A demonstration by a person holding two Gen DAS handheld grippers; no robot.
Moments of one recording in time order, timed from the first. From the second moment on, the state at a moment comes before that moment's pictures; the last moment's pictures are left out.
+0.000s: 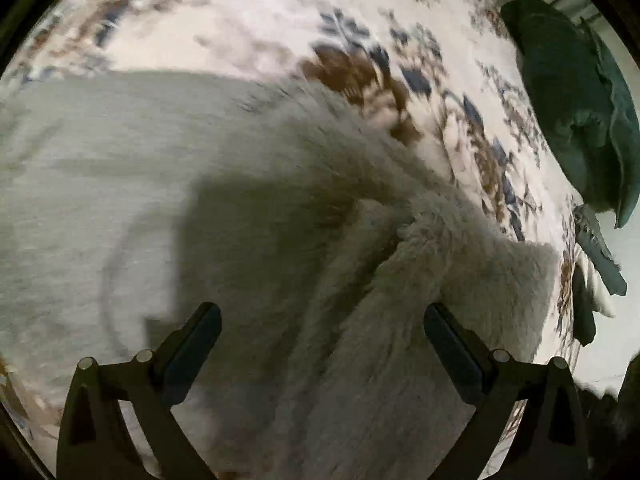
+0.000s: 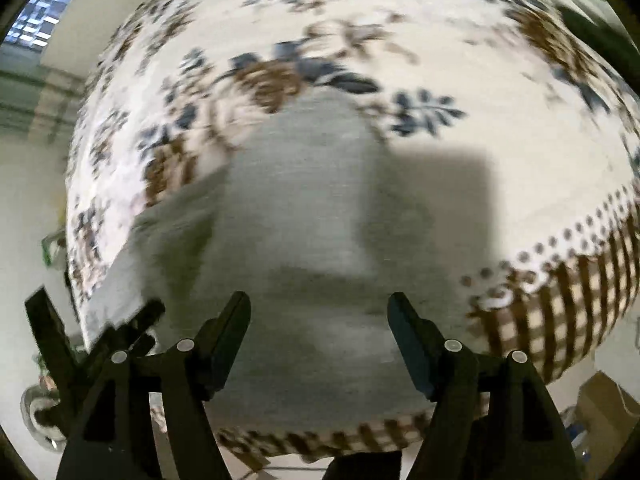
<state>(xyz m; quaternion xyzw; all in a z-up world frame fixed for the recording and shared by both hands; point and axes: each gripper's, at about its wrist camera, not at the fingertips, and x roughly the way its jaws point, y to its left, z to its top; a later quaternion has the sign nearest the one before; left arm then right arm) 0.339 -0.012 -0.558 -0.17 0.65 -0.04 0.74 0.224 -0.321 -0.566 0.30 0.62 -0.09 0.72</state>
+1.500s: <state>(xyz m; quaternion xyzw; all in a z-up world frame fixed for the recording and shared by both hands) 0.255 0.324 -0.586 -0.45 0.46 0.25 0.72 0.299 -0.176 -0.584 0.20 0.66 0.00 0.73</state>
